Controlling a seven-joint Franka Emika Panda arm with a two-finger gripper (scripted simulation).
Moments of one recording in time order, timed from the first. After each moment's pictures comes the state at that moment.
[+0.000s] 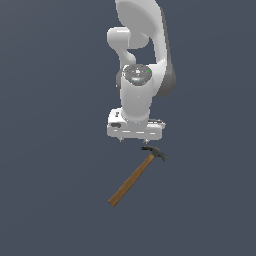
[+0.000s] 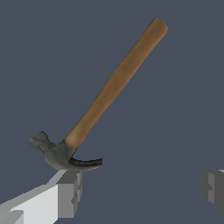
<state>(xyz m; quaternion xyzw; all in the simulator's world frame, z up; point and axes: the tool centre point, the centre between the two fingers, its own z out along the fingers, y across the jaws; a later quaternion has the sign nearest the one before) 0.014 0.023 0.162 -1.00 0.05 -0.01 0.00</state>
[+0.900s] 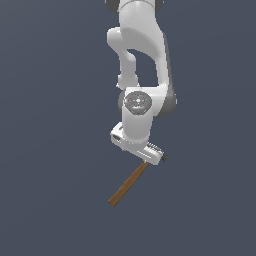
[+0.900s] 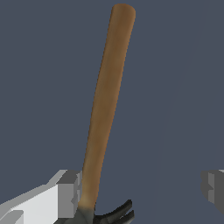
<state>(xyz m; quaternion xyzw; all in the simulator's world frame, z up) 0.053 0.027 0.111 -0.96 0.27 0.00 0.00</state>
